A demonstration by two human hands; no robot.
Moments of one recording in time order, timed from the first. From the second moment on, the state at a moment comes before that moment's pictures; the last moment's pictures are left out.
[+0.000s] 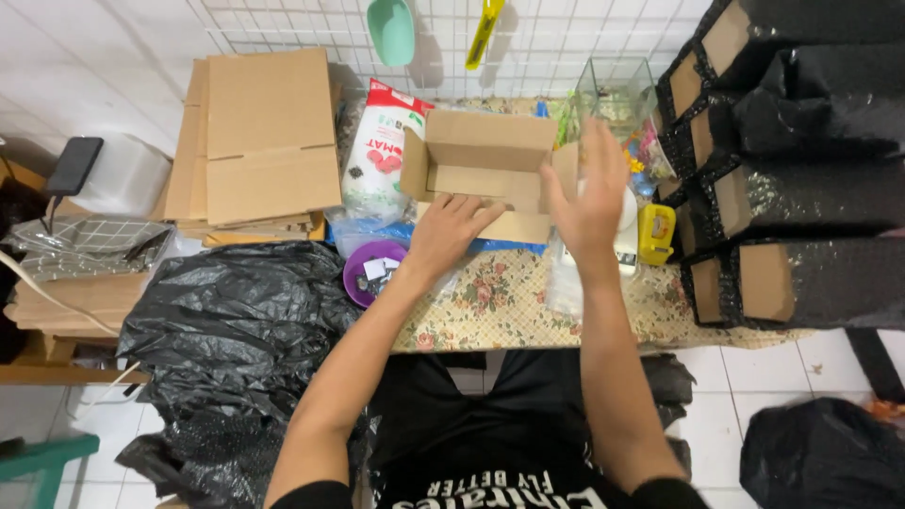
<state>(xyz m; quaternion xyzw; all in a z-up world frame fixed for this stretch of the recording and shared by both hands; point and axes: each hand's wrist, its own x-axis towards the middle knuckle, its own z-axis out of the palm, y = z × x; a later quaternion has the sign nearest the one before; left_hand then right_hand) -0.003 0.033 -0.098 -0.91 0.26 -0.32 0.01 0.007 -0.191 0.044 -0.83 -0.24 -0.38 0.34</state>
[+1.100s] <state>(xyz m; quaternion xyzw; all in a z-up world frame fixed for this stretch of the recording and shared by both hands) -0.124 0.040 0.024 -0.73 -0.03 -0.46 -0.50 -0.019 -0.094 -0.021 -0.68 -0.25 -0.14 0.67</state>
